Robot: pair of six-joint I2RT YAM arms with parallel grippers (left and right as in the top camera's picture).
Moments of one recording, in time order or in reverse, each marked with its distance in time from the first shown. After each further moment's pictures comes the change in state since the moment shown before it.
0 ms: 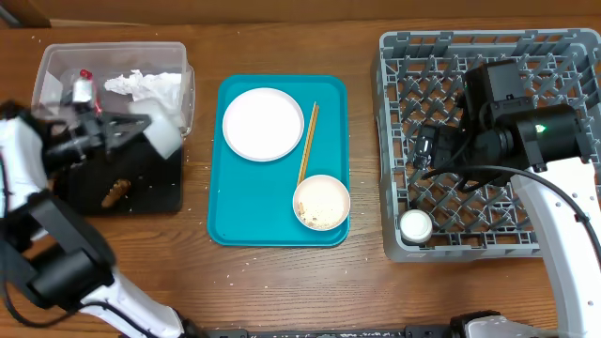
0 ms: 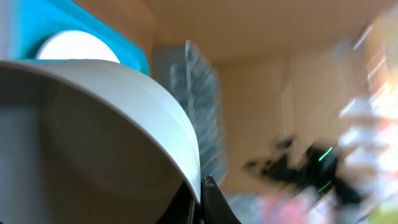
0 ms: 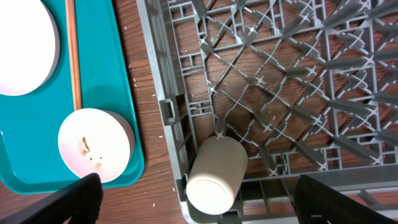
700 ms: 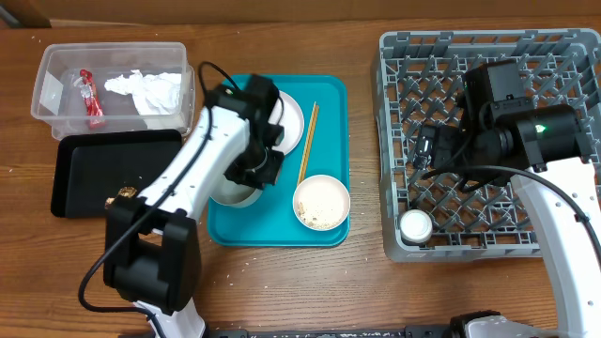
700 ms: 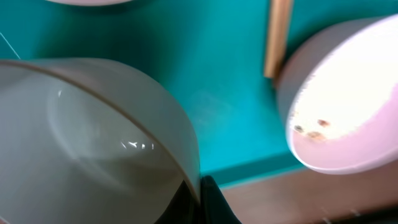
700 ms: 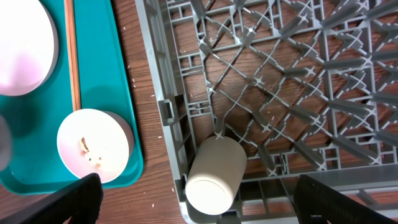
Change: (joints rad) left arm -0.921 -0.105 -0.177 0.359 -1.249 -0.721; right arm 0.000 0.000 0.000 -0.001 0.003 0.000
